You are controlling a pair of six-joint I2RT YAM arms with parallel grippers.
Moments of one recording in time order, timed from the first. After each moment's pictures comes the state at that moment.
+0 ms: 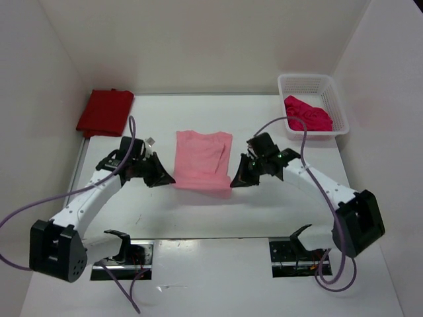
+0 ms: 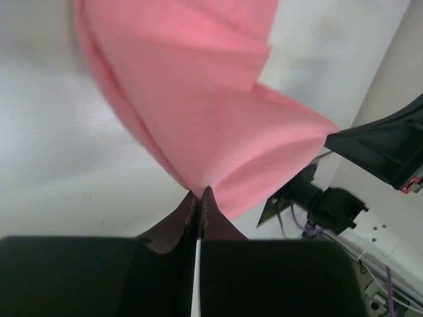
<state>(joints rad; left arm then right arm) -0.22 1.13 0.78 -0.63 0.50 -0.74 0.54 1.28 0.87 -0.59 -0.38 0.80</state>
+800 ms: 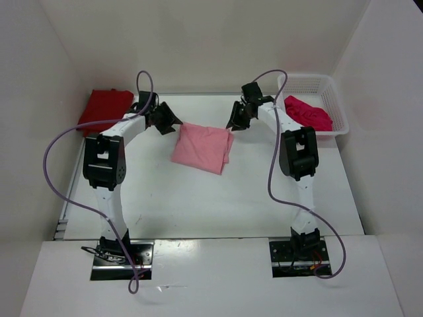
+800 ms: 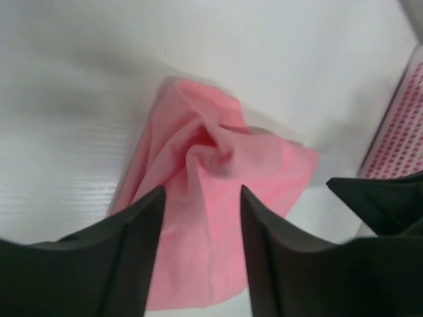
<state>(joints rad) -0.12 2.08 1.58 -0.32 0.32 -0.79 0.28 2.26 1.92 -0.62 -0.27 0.54</state>
